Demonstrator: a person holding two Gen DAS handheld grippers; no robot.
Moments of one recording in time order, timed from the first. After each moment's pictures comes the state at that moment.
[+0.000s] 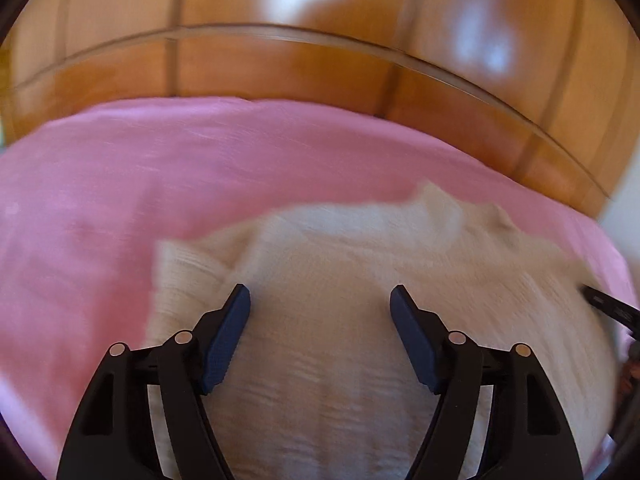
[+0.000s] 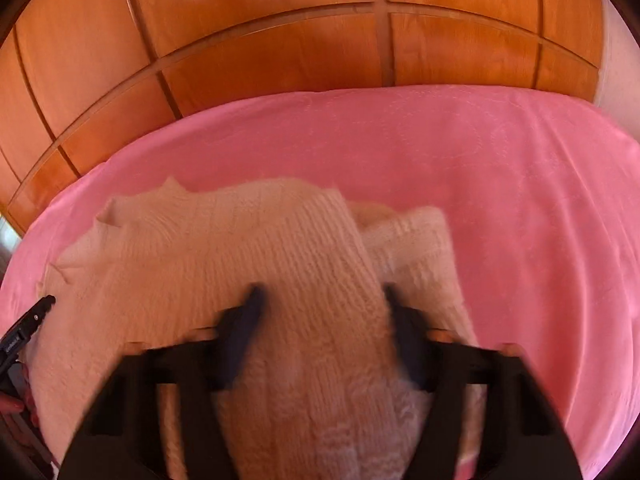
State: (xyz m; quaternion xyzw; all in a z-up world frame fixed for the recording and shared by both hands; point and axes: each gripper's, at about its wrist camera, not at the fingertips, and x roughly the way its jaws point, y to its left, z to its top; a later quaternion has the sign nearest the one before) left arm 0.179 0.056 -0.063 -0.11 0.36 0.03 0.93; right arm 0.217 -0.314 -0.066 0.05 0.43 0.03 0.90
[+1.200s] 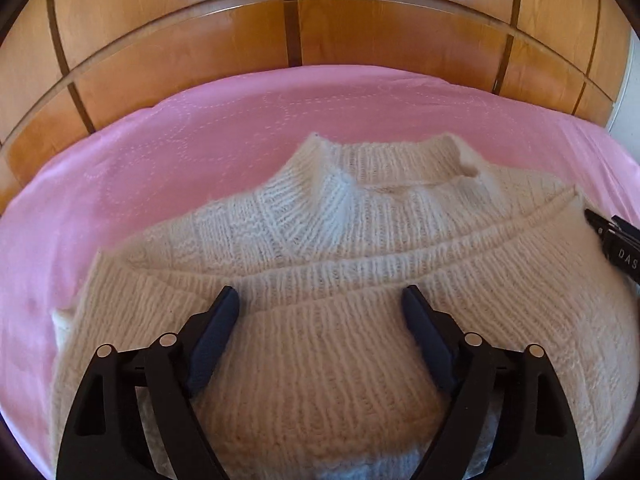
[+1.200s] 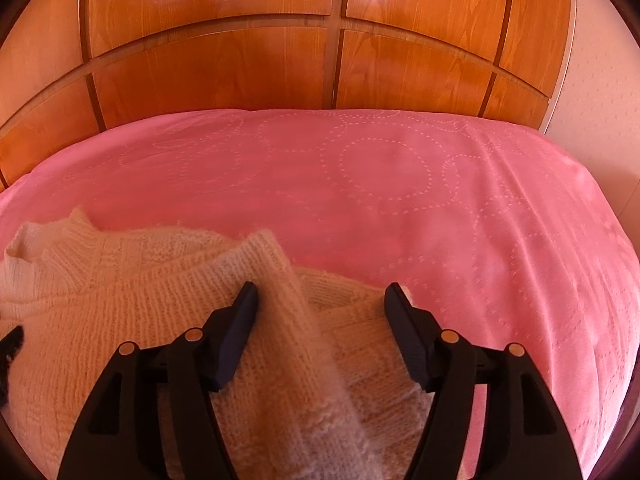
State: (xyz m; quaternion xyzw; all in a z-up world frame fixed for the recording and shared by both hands) left arm 0.230 -0.059 -0.076 0.03 0.44 -0.02 0.90; right arm 0.264 -0.323 -0.080 0.02 0.41 -0.11 0.91
